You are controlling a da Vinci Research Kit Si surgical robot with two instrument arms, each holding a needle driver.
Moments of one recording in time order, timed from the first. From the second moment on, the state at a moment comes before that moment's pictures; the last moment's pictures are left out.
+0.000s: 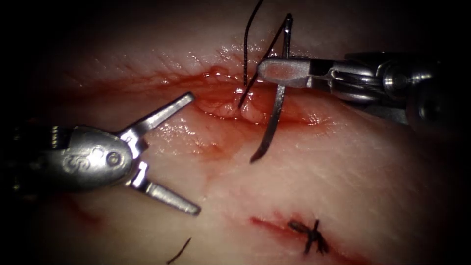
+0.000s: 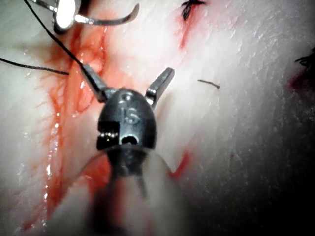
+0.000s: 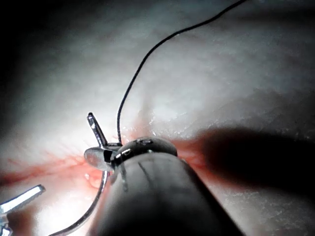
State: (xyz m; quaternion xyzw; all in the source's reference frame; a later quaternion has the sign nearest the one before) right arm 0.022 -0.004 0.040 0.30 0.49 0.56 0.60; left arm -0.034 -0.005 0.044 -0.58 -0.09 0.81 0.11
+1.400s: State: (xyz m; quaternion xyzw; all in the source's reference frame) right arm 0.024 -0.004 0.041 0.08 0.58 0.29 0.76; left arm -0.036 0.000 0.059 -0.31 -0.21 0.92 0.11
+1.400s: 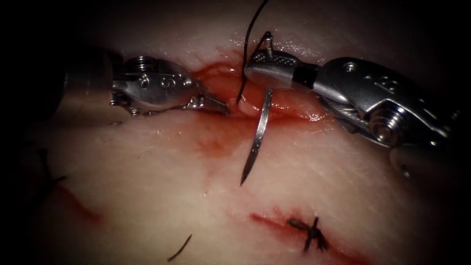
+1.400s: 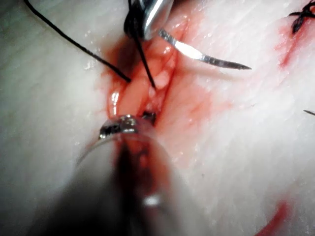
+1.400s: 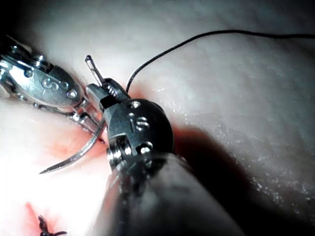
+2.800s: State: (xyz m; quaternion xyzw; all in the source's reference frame) right arm 0.029 -0.006 0.045 -0.15 0.54 0.16 0.81; left arm -0.036 -0.001 0.055 -0.29 -0.27 0.91 0.08
